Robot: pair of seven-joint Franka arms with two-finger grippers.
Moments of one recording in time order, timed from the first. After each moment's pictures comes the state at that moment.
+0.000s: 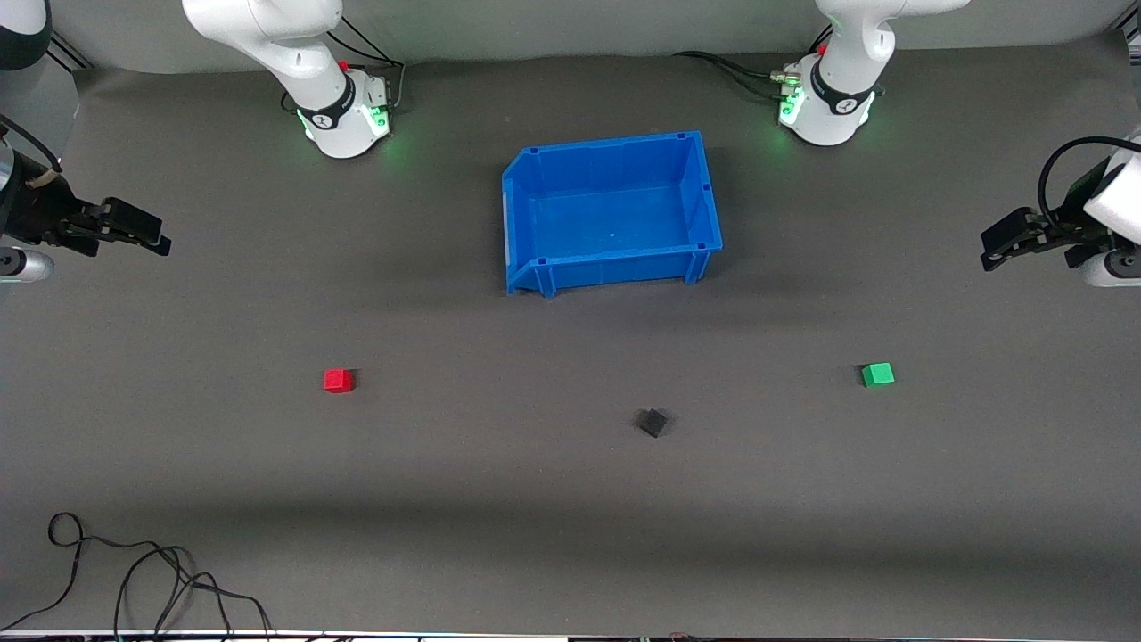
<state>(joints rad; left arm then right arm) 0.03 -0.05 -0.04 -1.72 0.03 1.69 -0.02 0.05 -0.03 -0.07 -1.62 0.01 1.51 0.02</state>
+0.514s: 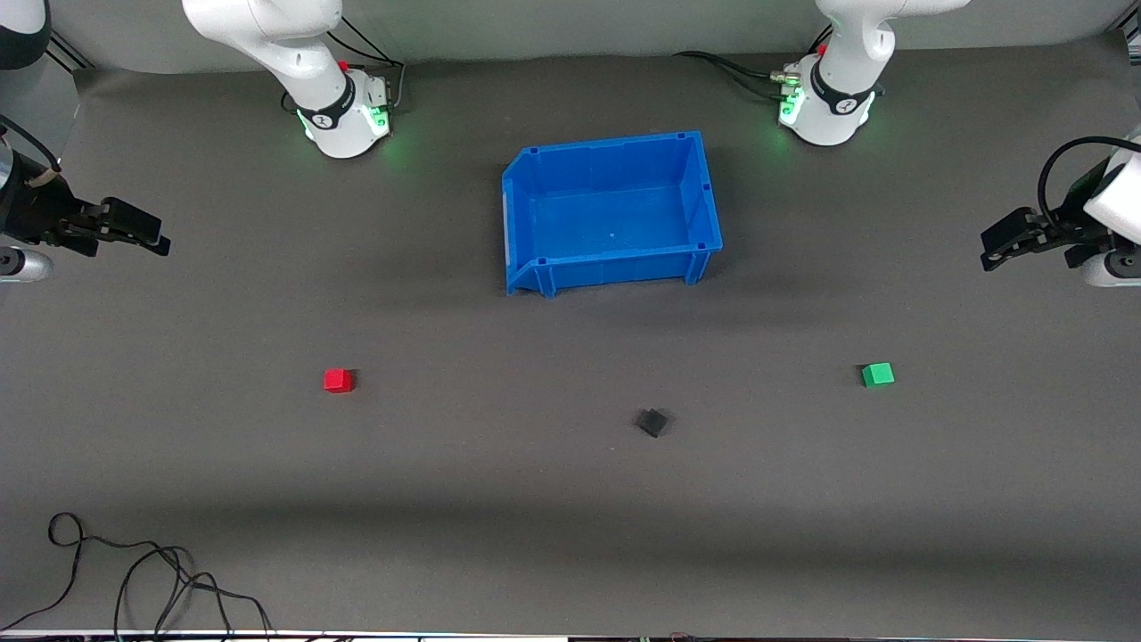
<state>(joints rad) 0.03 -0.05 -0.04 -1.72 0.03 1.69 -0.02 0.05 -0.03 -0.07 -1.62 0.01 1.51 0.02</state>
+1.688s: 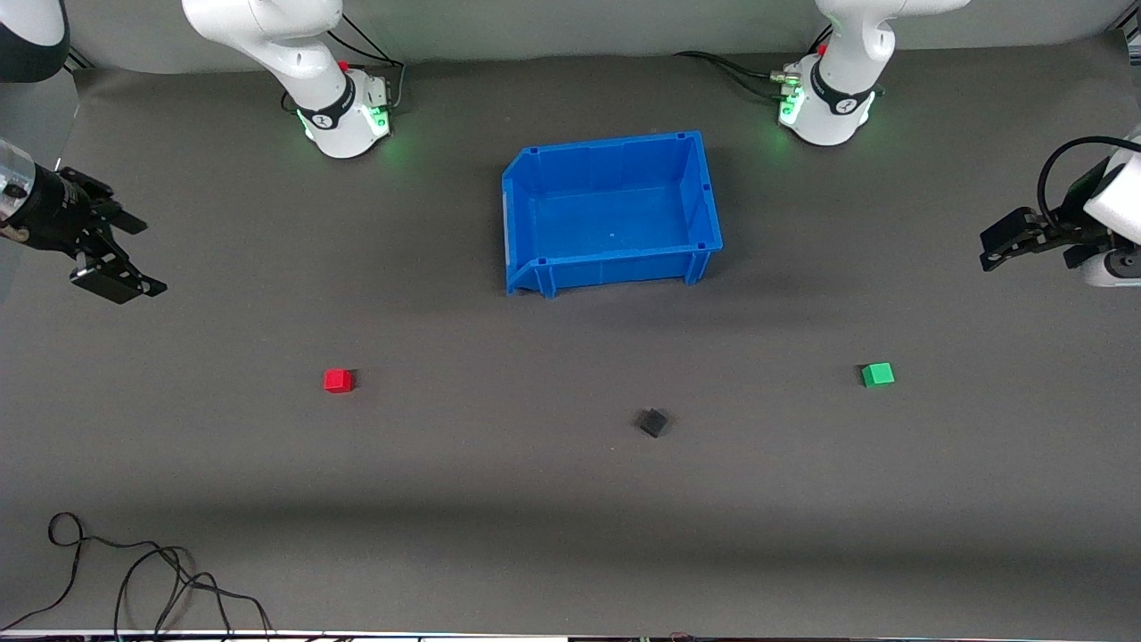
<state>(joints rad) 0.03 -0.05 -0.04 -1.72 0.02 1.69 -0.02 0.07 -0.01 -0.08 -1.62 0.08 1.54 1.25</state>
